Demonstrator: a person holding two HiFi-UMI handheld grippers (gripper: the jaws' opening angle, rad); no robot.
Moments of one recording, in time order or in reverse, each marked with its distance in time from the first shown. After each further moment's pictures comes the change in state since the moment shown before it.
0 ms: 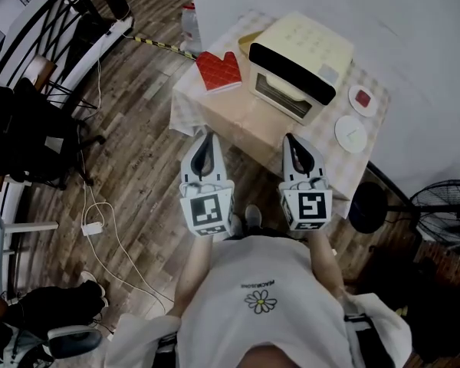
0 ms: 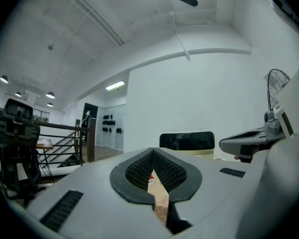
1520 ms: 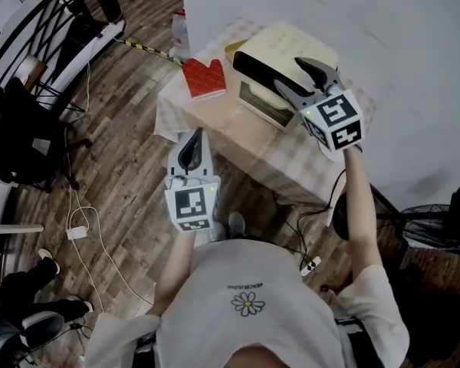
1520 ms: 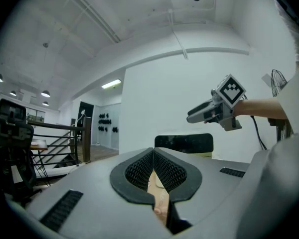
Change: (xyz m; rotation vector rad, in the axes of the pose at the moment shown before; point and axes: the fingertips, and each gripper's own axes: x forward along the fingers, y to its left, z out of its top) left arm 0.026 -0.015 0.014 0.014 0.011 -0.044; right arm 0.110 -0.081 0.089 -0.391 0.147 0.343
